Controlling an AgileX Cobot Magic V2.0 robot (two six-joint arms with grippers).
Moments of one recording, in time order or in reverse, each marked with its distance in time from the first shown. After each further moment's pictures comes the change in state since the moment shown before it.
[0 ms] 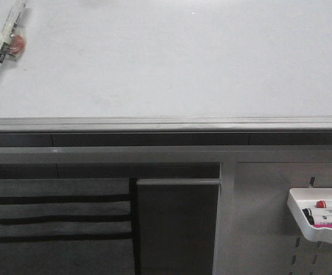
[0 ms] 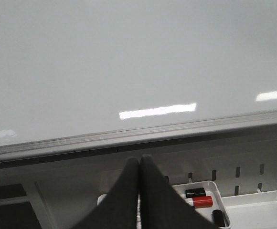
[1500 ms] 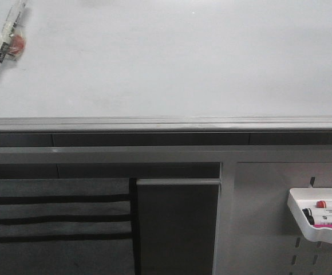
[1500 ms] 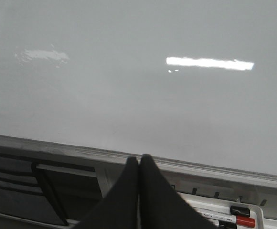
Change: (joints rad) left arm 0.000 0.296 -0.545 0.042 0.390 0.096; right arm 0.280 0.541 -0.635 0.101 0.364 -0.178
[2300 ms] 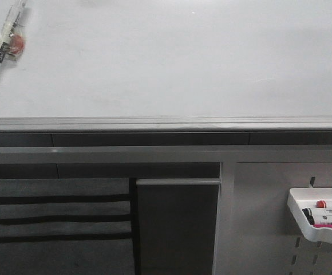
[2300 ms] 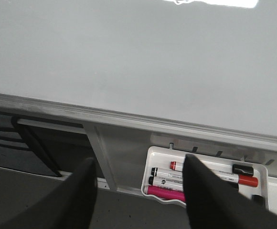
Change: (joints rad) left arm 0.000 0.057 0.000 0.000 -0.013 0.044; right arm 0.000 0.208 -0.003 -0.001 0.002 -0.002
